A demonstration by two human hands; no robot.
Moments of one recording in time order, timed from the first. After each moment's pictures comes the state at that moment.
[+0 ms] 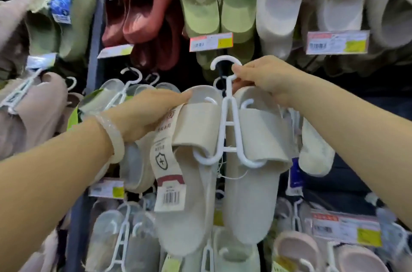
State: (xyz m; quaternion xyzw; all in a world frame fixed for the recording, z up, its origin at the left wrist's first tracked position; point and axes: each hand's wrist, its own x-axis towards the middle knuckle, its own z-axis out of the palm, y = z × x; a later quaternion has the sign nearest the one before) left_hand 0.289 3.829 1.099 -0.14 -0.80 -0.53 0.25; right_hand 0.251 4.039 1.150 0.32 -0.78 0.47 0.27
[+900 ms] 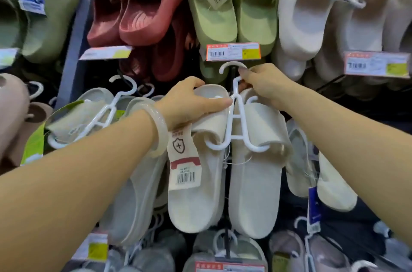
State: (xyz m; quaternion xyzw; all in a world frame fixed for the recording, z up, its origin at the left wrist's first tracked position) left_hand 0.205 3.818 1.153 -0.22 -0.81 -0.39 0.39; right_hand 0.177 3.988 1.198 0.26 -0.75 0.49 0.36
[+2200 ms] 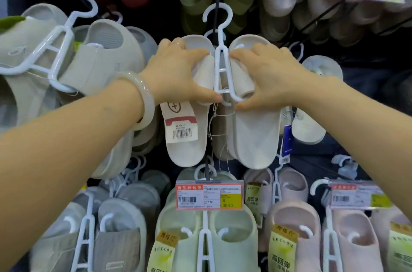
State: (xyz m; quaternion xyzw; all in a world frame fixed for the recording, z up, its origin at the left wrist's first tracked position) left_hand 0.192 3.833 1.094 -0.20 -0.88 -0.09 0.42; right_hand 0.200 4.021 1.097 0.15 -0.87 -0.13 0.44
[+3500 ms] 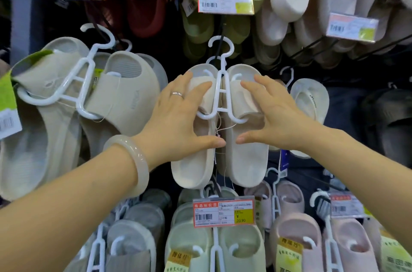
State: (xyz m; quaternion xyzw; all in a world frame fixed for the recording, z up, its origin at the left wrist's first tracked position) left_hand 0.208 3.803 1.054 -0.30 -0.84 -0.13 0.44; right_hand 0.223 4.012 1.066 0.17 -0.89 0.05 0.41
